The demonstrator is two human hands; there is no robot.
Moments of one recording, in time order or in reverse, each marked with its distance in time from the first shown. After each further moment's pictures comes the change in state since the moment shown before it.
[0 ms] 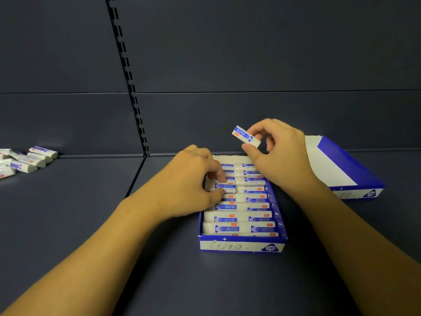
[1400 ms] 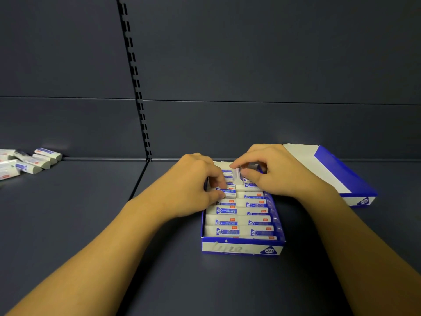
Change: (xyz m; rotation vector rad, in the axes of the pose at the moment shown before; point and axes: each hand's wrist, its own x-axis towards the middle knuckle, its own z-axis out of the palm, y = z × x) left_hand 0.002 -0.003 -0.002 -0.038 -0.033 0.003; right_hand 0.006 -0.006 -0.017 -0.099 -0.543 -0.076
